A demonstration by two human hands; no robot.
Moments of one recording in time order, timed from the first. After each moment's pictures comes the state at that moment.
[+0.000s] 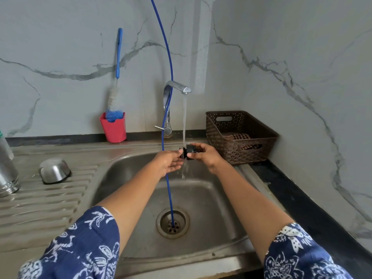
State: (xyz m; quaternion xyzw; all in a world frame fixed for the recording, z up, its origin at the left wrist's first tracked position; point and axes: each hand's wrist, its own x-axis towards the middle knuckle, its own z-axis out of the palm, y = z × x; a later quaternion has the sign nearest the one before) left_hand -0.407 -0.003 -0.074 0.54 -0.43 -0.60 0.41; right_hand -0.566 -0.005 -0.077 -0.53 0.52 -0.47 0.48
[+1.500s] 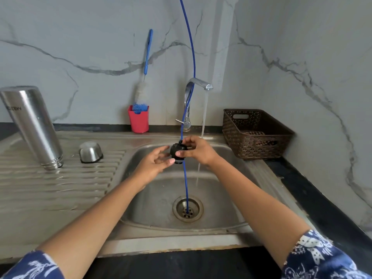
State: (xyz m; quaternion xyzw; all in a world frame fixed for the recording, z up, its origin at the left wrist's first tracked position) left_hand -0.307 0.094 -0.085 0.50 -0.61 -0.42 0.45; right_hand -0.490 0.049 -0.050 -0.67 0.46 -0.39 0.44
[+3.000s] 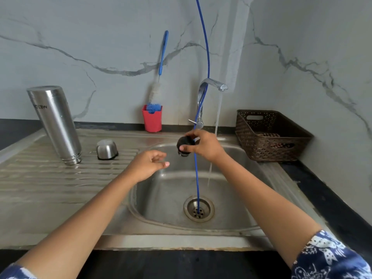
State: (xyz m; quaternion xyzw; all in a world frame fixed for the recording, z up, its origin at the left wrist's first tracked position) left_hand -0.259 0.108 -0.069 0.60 -0.65 -0.31 0.35; right_hand -0.467 0.057 -0.024 -0.78 0.49 -0.33 0.22
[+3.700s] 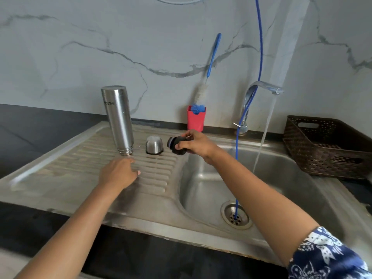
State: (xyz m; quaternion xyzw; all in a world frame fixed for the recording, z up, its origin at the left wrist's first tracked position) left_hand -0.115 0.190 -0.065 0.84 -0.52 -0.03 0.13; right_hand -0.325 0.069 -0.021 -0.71 0.41 -0.30 0.49
